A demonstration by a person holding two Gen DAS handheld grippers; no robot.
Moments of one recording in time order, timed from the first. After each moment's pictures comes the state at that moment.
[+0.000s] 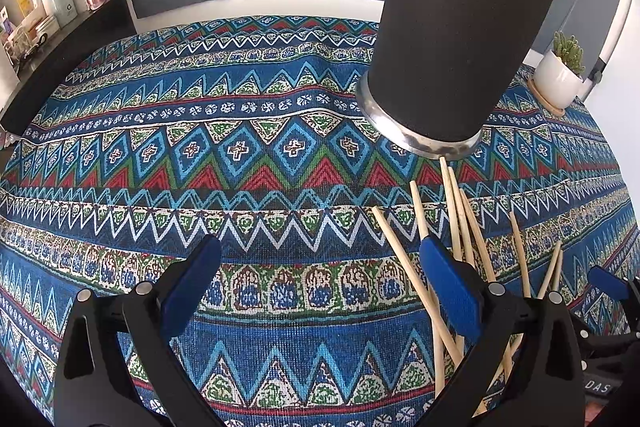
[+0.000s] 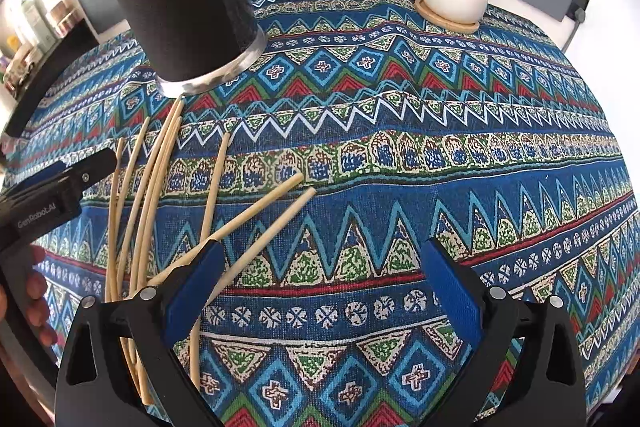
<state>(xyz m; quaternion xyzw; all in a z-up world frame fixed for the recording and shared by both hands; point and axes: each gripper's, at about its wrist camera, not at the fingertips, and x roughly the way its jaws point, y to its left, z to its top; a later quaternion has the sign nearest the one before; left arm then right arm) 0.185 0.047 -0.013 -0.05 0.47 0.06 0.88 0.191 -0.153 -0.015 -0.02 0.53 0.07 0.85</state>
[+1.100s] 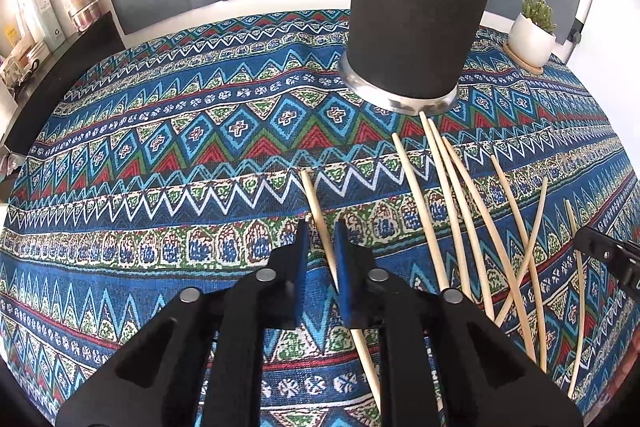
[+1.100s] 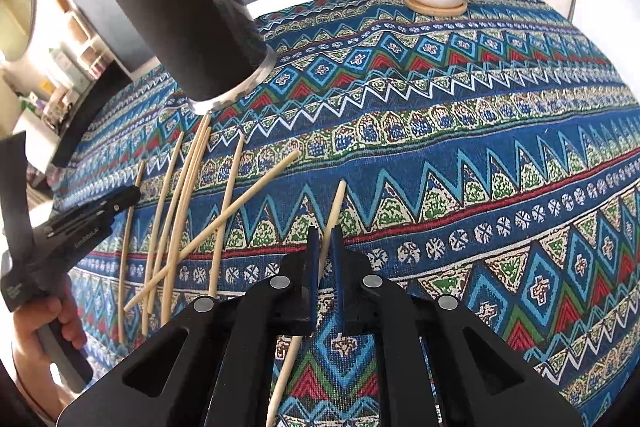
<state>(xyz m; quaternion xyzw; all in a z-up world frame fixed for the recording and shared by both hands) 0.137 0.032 -0.008 -0.01 0.47 0.02 0.88 0.151 -0.198 -0.009 0.10 0.50 0.13 0.85</state>
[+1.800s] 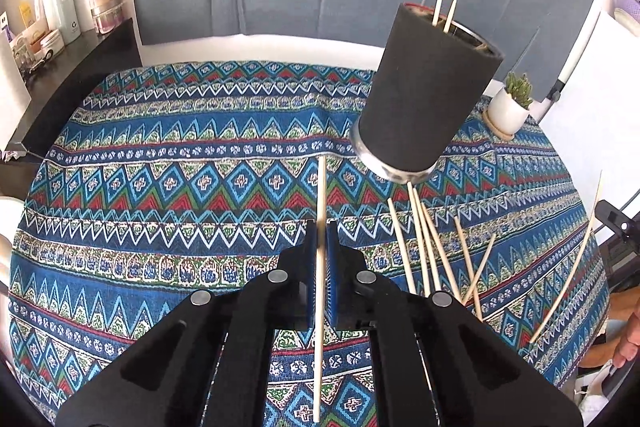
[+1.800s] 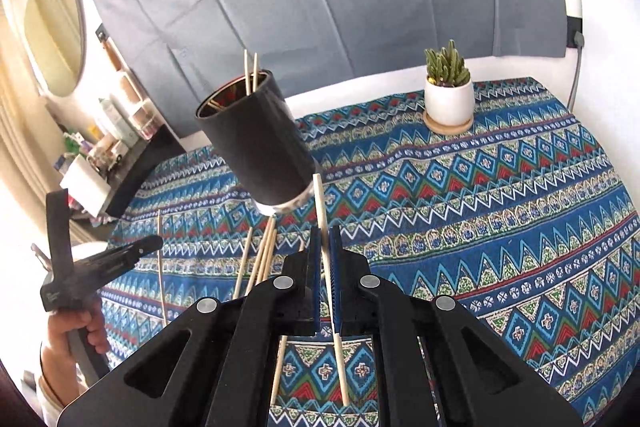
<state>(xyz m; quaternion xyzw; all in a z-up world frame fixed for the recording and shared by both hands) 0.132 0.083 0.066 -0.08 0.43 -0.01 0.90 0.142 -0.214 0.101 0.11 0.39 0.18 0.90</state>
